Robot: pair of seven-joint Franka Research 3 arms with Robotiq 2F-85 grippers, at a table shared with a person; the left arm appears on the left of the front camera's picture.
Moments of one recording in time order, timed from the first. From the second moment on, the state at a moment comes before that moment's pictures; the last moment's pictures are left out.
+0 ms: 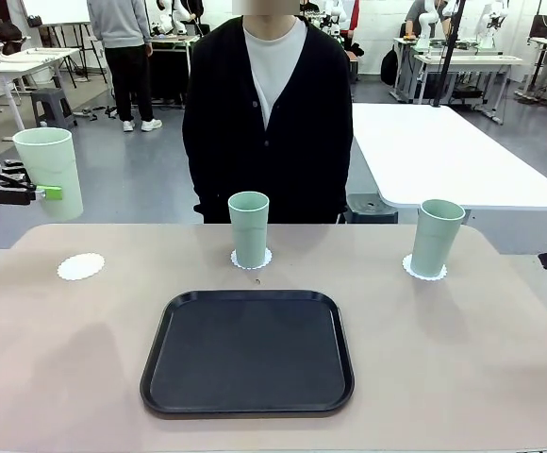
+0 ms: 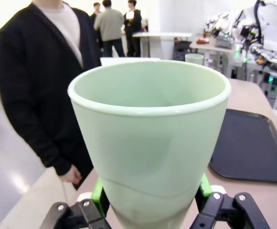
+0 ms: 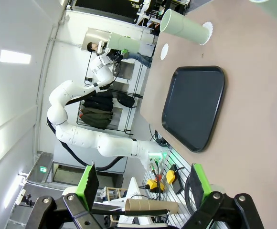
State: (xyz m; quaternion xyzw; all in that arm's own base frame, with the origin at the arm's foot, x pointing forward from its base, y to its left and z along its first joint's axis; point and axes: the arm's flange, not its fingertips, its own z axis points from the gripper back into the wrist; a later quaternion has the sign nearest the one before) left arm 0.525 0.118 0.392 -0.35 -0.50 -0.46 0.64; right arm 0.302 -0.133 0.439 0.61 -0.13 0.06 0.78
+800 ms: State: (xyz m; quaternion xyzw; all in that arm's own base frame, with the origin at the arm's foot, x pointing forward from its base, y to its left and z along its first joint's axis) left arm 0.527 0.144 0.310 -0.39 -0.52 -0.49 0.58; right arm 0.302 -0.133 0.439 0.61 -0.13 0.06 0.78
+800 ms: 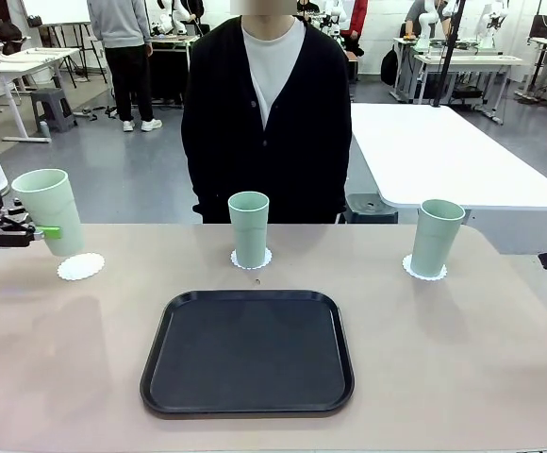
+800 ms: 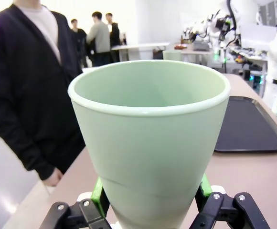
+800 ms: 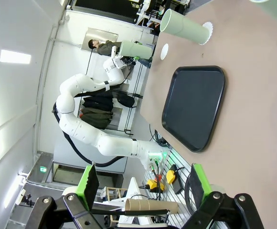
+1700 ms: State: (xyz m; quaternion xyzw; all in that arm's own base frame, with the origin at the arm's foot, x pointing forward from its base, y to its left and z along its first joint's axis) left arm 0.537 0.153 0.247 -0.39 -0.49 -0.48 0.61; right arm 0.302 -0.133 0.439 0.61 -0.13 0.06 0.78
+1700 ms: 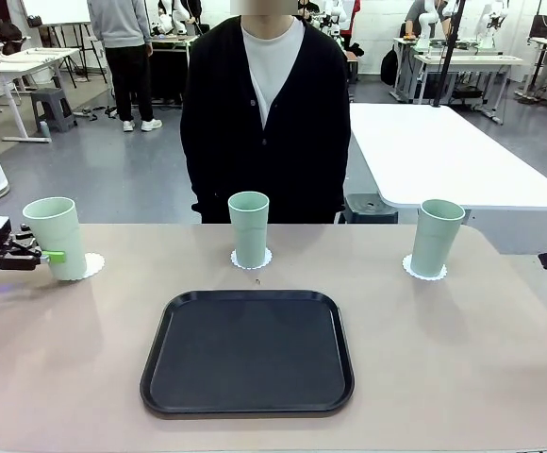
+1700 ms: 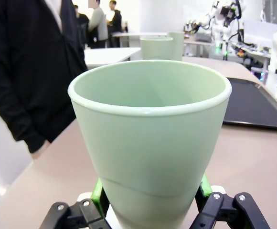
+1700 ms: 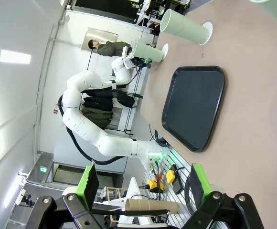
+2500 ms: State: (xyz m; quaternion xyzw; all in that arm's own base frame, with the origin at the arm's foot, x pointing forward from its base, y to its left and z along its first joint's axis) left arm 0.551 0.151 0.241 -0.39 -0.50 -0.48 0.61; right arm 0.302 -0.133 0.439 0.61 -0.13 0.06 0.78
